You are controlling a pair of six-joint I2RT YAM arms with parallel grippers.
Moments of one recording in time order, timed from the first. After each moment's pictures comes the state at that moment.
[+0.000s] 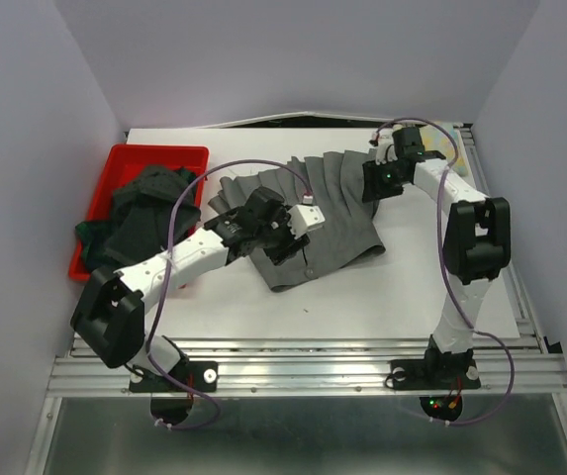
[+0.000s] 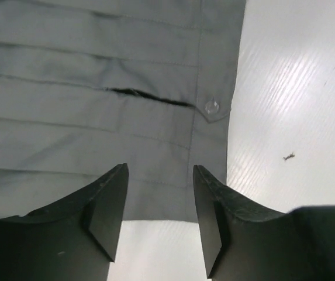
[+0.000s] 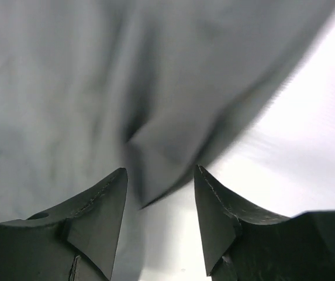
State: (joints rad) left arm -0.72 1.45 1.06 -0.41 0.23 0.38; right arm 0.14 1.98 1.58 -0.60 -0.32 -0.11
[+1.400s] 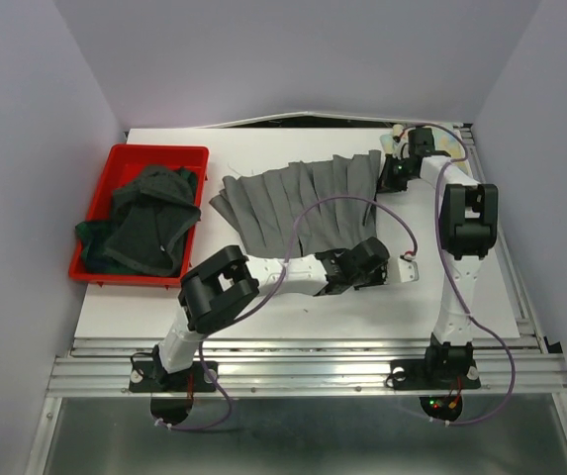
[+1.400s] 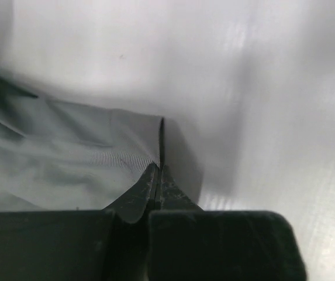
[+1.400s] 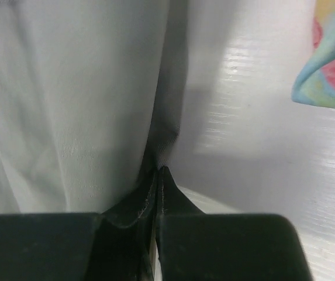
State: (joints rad) left arm -1.18 2.04 1.40 -0.04 -0.11 0.47; right arm -0.01 2.32 1.83 -0.50 -0.44 0.21
